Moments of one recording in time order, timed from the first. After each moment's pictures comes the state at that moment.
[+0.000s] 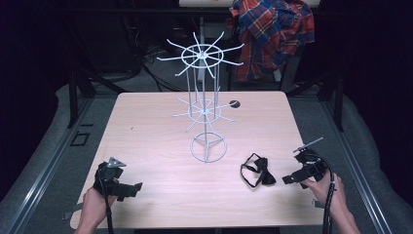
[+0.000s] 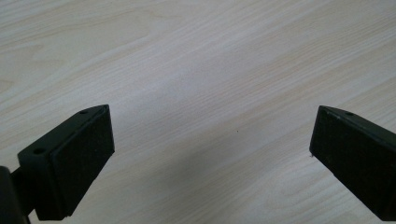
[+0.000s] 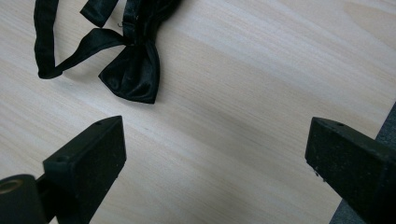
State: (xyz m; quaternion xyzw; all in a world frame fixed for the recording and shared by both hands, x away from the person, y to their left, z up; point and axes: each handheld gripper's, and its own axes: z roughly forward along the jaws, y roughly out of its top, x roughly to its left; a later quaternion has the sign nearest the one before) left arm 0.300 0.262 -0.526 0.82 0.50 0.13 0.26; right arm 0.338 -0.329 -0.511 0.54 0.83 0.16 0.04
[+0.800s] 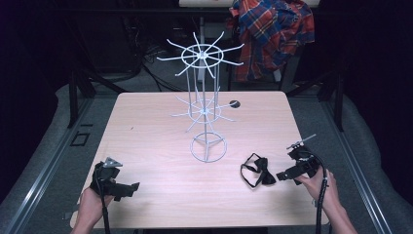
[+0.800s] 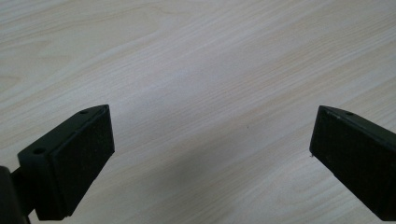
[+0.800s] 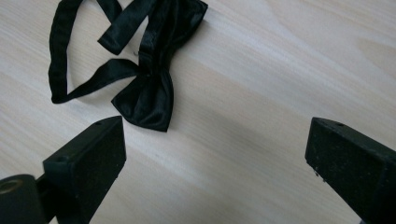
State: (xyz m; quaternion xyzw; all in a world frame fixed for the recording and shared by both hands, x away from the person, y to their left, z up) left arm 0.302 0.274 -0.529 0.81 0.50 0.13 0.27; right arm 0.350 -0.313 -0.511 0.53 0.83 0.17 0.05
